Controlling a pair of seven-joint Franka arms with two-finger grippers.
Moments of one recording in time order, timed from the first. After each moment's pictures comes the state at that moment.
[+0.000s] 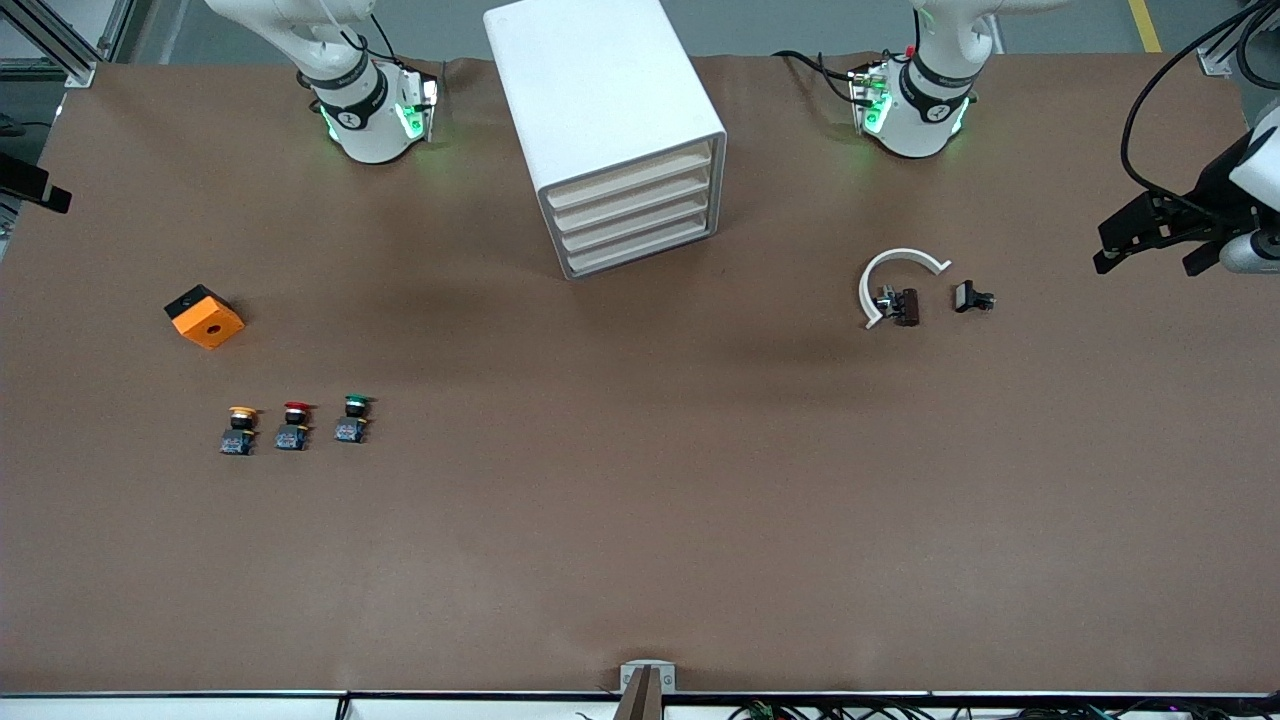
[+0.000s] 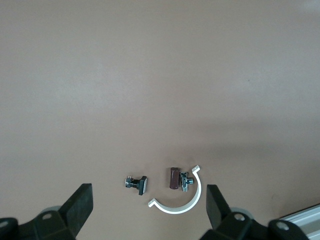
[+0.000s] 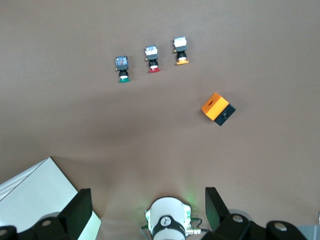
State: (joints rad) left arm 0.00 -0.08 -0.02 -1.69 -0.03 1.68 0.01; right arm -0.04 0.10 -0.09 -1.24 0.03 1.15 0.04
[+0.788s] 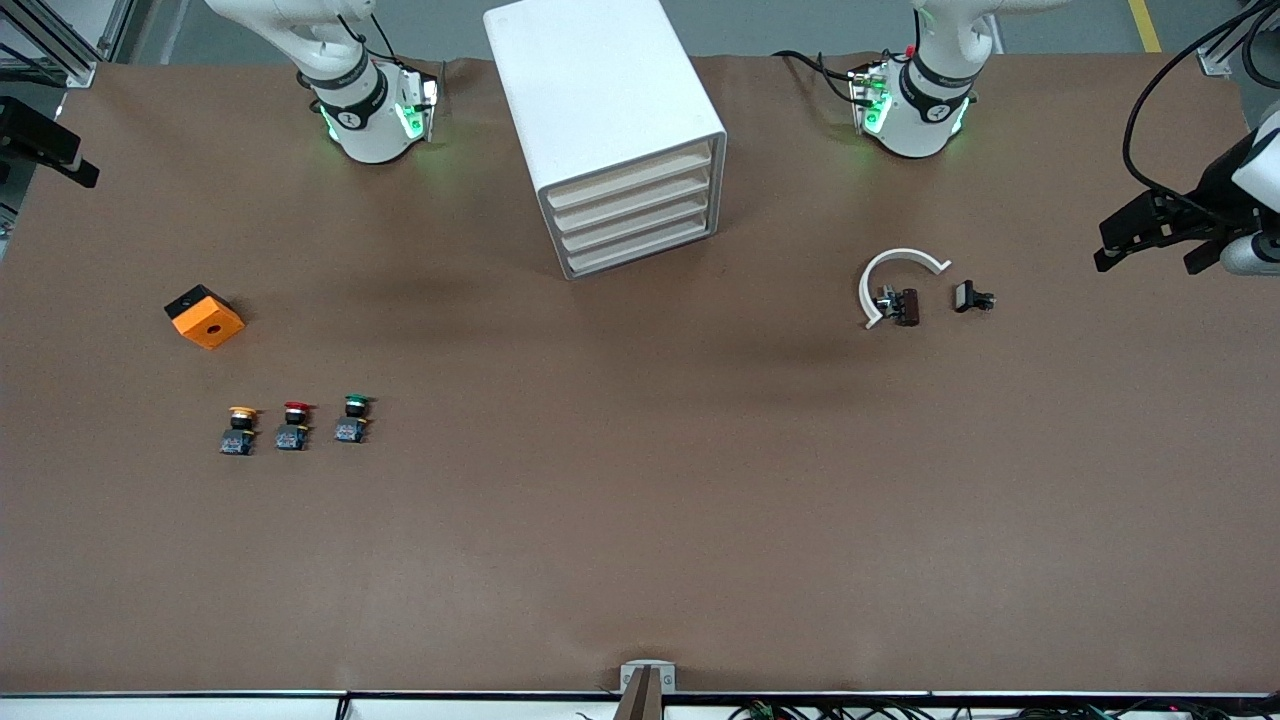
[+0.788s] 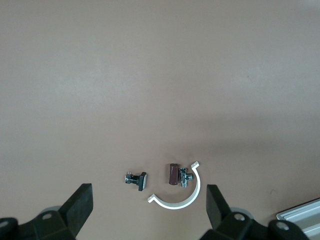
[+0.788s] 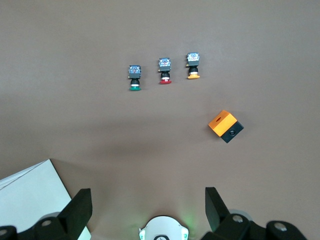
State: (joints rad) left arm 0.00 -0.07 -0.02 -1.66 -0.03 1.65 0.01; right arm -0.04 -0.12 -0.07 -1.53 0.03 1.34 -0.04
